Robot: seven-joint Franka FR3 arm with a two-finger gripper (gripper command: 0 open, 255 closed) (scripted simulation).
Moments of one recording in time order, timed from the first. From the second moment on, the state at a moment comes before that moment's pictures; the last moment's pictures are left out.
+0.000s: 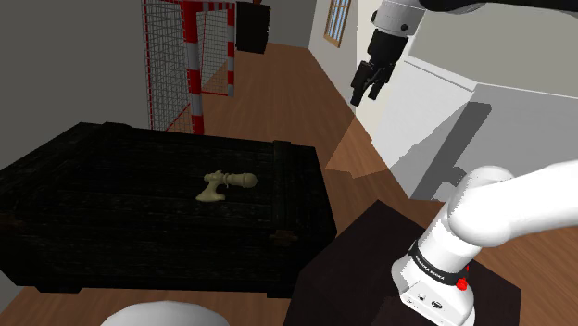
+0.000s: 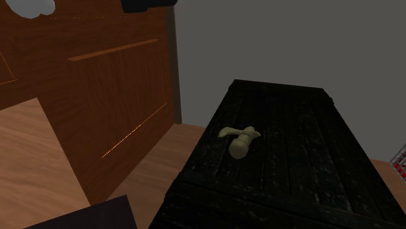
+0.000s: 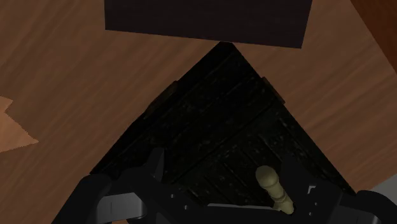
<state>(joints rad) 0.00 -0.76 0.06 -2.33 0.01 1.66 0.03</state>
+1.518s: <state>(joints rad) 0.09 -0.01 0.14 -2.09 0.05 2.04 -0.02</state>
